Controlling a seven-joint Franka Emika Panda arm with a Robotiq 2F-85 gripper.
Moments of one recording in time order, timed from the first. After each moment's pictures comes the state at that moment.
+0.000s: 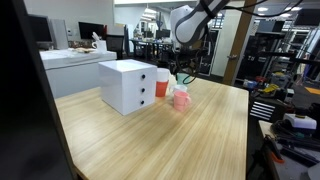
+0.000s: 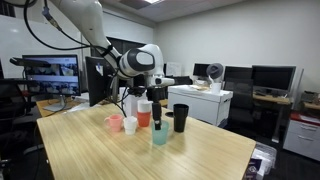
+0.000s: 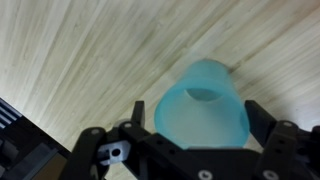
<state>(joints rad) -0.11 0.43 -0.32 -1.92 -0.25 2.30 0.75</state>
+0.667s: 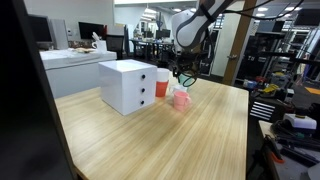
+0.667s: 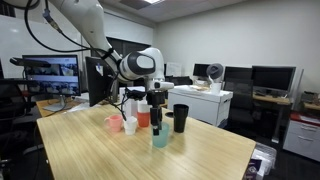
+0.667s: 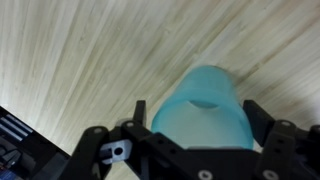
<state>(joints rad) -0.11 0.45 -0.34 -1.93 -0.25 2.30 0.83</state>
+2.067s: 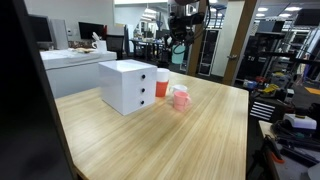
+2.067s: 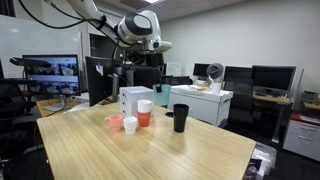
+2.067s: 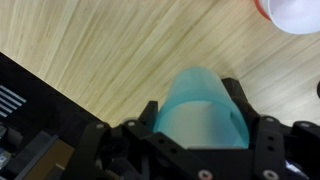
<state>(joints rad) -0.07 0.28 -0.29 -1.77 -0.26 2.08 0.81</state>
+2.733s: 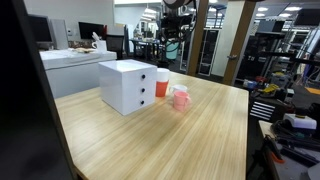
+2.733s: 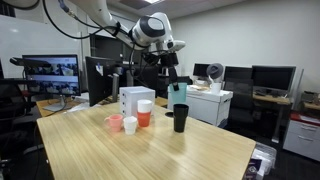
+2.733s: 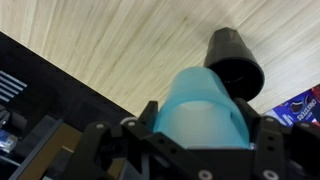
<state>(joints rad) -0.12 0.46 -0.29 -1.52 -0.27 2.08 0.81</state>
